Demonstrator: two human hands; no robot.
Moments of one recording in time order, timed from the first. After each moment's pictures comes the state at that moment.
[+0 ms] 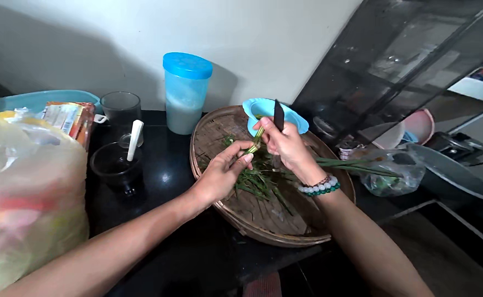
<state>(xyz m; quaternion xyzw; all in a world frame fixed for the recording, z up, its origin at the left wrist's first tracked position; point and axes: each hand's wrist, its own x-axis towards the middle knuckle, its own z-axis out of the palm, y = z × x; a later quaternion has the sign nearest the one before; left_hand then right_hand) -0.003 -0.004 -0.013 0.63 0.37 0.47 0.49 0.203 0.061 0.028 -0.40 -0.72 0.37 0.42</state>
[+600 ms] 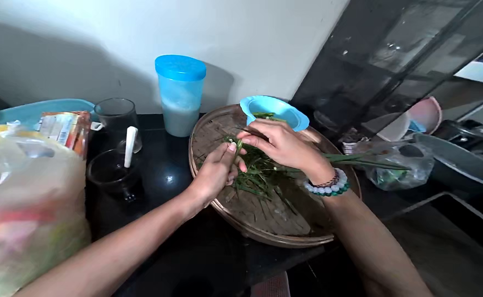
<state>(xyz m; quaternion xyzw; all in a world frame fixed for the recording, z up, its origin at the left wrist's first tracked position) -0.002 0.004 -0.013 0.51 0.36 0.51 0.60 0.193 0.072 0.048 -0.27 -0.93 0.02 0.26</state>
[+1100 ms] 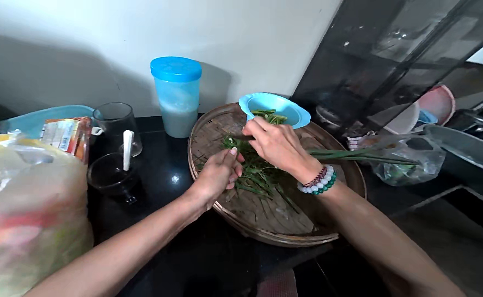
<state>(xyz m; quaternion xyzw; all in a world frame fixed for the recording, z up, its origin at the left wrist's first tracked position) 0.004 0.000 -0.005 0.48 0.43 0.46 0.61 0.187 0.077 0.026 -0.29 -0.90 -0.20 0.25</state>
